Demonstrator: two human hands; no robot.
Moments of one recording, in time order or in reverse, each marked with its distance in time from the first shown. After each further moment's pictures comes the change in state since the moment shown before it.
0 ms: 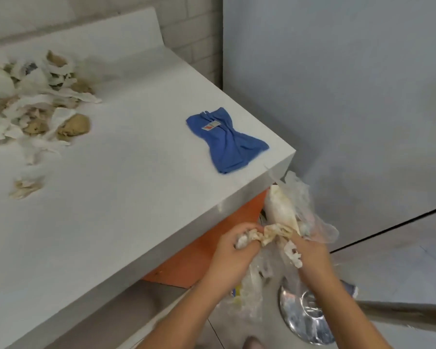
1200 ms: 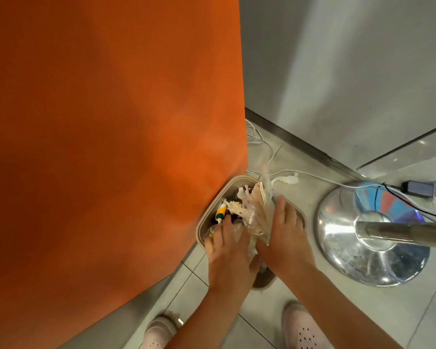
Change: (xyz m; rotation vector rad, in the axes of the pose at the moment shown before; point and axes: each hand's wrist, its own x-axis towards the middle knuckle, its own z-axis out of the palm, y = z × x) left_hand 0.155 -0.502 0.032 1.450 -0.134 0.133; right_hand 0.216 0.427 0.119 -0.821 0.056 -0.012
